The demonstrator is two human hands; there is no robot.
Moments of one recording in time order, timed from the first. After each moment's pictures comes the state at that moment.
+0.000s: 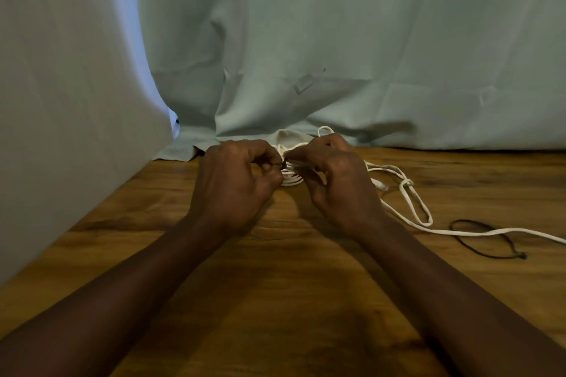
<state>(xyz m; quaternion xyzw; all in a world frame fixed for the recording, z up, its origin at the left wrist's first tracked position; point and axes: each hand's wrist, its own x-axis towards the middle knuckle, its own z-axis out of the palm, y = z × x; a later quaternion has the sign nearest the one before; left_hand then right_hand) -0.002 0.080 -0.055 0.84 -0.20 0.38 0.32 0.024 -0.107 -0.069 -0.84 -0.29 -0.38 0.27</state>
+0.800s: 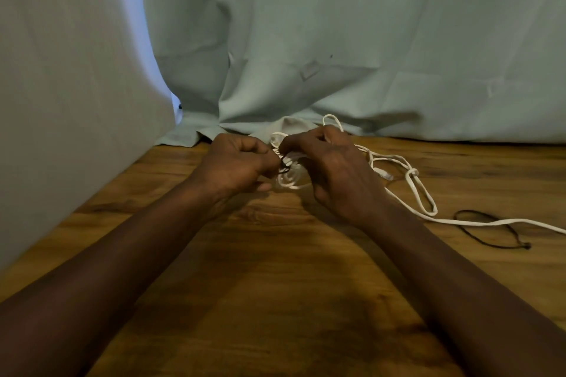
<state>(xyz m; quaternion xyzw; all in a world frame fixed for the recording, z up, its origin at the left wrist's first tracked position) -0.003 0.083 -0.046 0.77 -0.04 0.07 0.63 0.013 -0.105 -0.066 -0.86 -0.34 -0.35 0.17</state>
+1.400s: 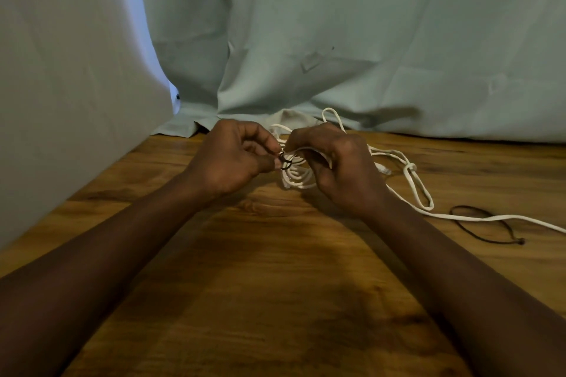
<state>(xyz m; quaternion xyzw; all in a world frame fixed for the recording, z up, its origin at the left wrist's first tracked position) 0.013 0.096 -0.059 0.82 -0.16 0.15 0.53 0.021 -0.111 -0.070 -0.82 -0.36 -0.33 0.30</state>
